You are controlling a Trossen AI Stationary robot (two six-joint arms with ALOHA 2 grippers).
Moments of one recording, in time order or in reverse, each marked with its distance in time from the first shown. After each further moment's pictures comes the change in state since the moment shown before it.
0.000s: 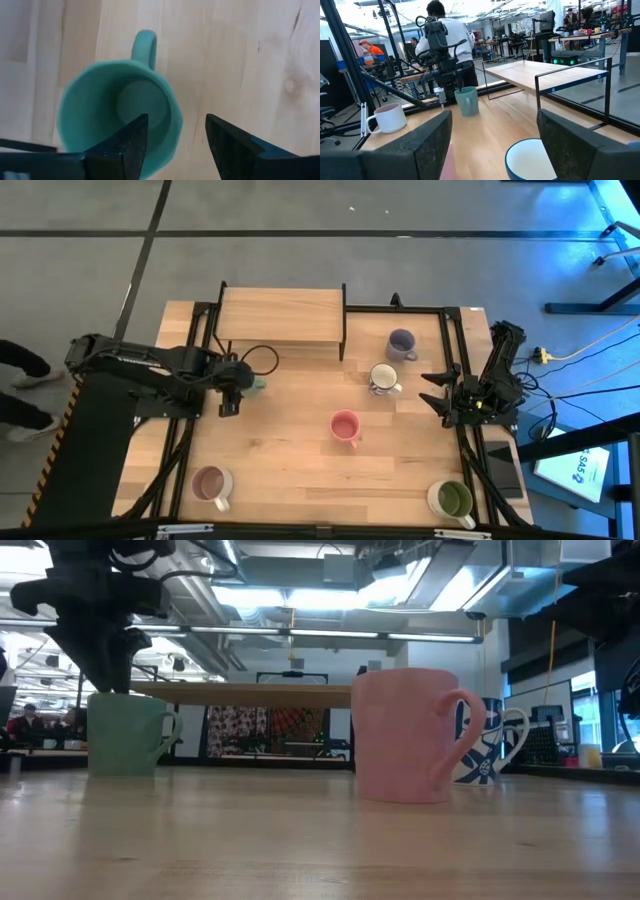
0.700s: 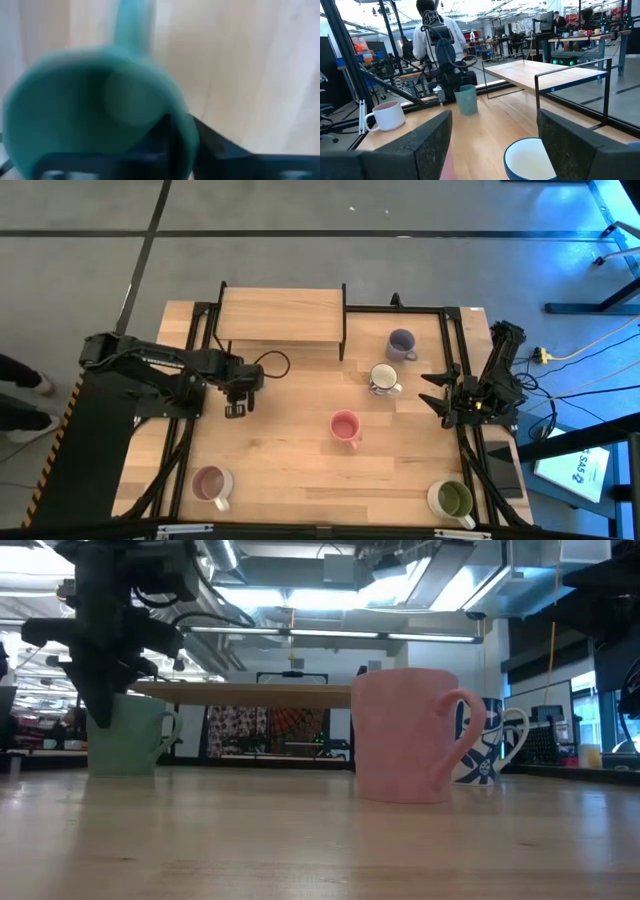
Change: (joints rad) left arm 0.051 0.209 0.000 0.015 0.050 0.024; right arm 0.000 0.000 0.000 -0.016 0.001 0.000
